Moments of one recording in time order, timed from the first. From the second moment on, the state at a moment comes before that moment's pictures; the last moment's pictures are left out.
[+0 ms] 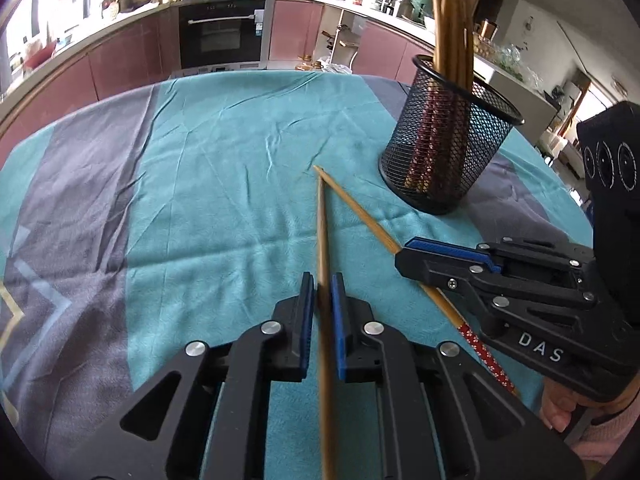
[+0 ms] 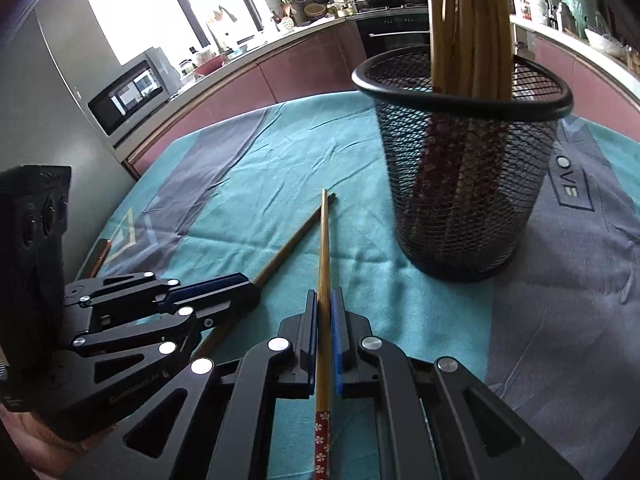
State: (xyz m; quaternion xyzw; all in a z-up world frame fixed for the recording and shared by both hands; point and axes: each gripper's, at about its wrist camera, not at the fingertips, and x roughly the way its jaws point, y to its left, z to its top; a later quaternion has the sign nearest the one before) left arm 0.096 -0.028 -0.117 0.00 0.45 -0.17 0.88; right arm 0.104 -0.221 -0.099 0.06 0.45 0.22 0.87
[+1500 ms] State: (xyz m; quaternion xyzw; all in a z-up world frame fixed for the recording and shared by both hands) left arm 0.089 -0.023 -0.089 -0.01 0.42 -0.18 0.89; right arm 0.091 -0.233 -0.067 0.07 0.40 0.25 0.88
